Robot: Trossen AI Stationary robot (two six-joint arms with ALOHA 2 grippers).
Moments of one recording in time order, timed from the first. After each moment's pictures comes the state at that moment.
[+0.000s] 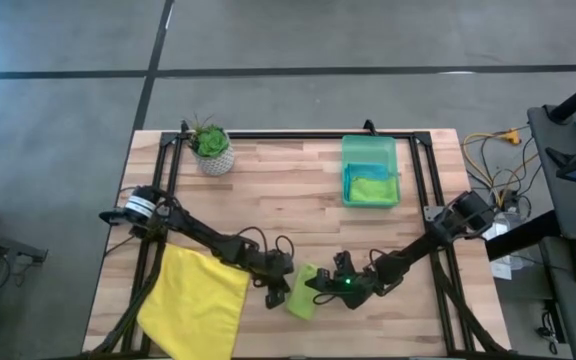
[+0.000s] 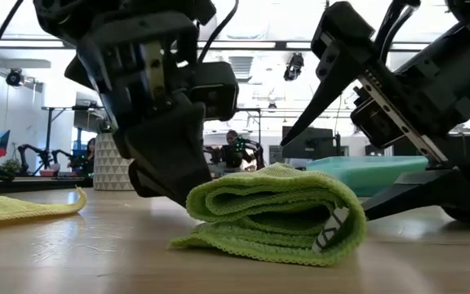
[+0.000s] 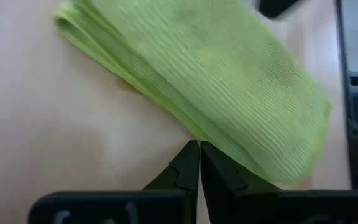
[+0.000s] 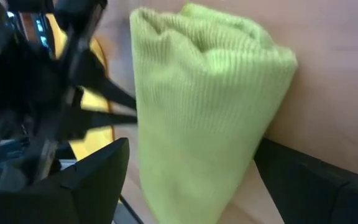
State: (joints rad) left arm -0.33 1.92 0.98 0.18 0.14 -0.70; right arm 0.63 1.89 0.82 0.30 0.45 2.05
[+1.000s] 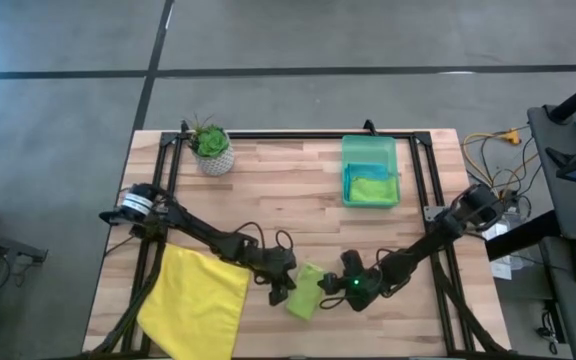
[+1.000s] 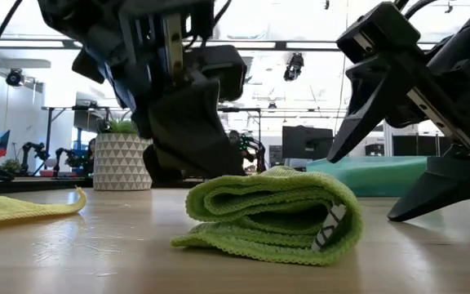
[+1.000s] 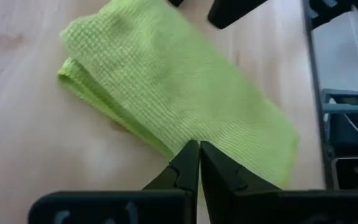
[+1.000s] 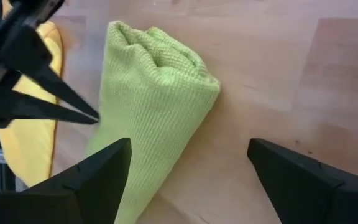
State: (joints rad) left arm -0.31 1.89 0.98 0.24 0.12 -0.70; right arm 0.59 1.80 0.82 -0.01 0.46 1.88
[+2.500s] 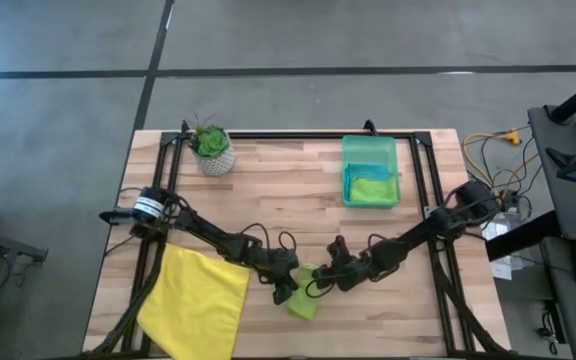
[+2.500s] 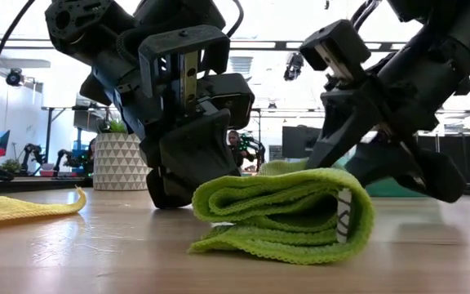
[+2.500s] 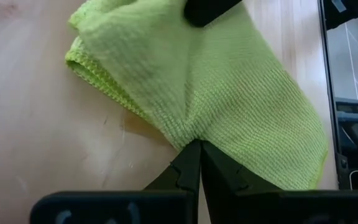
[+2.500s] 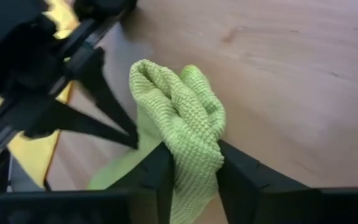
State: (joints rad) left arm -0.29 1.99 0.98 0.29 0.15 -0.75; right arm 0.48 1.79 0.81 0.14 0.33 1.58
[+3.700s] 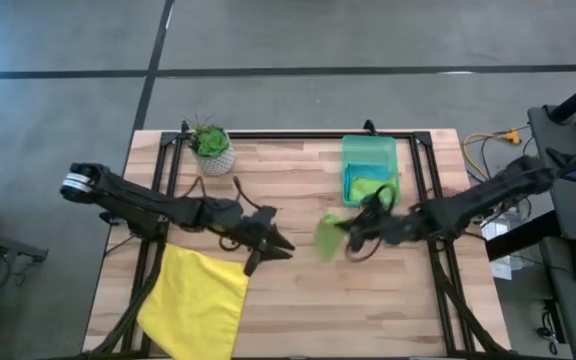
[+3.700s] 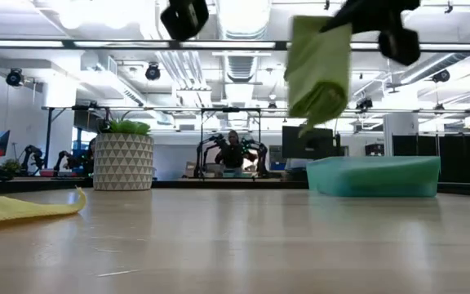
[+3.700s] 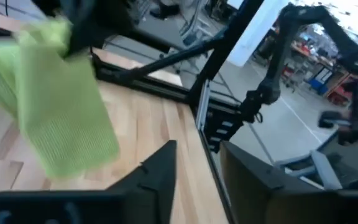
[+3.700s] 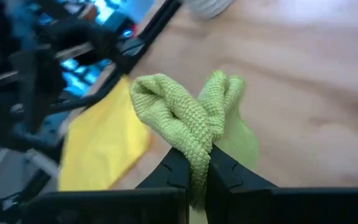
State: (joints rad) left arm -0.21 1.36 0.92 0.26 0.12 -0.46; right arm 0.38 1.13 0.84 -0.31 0.55 1.11
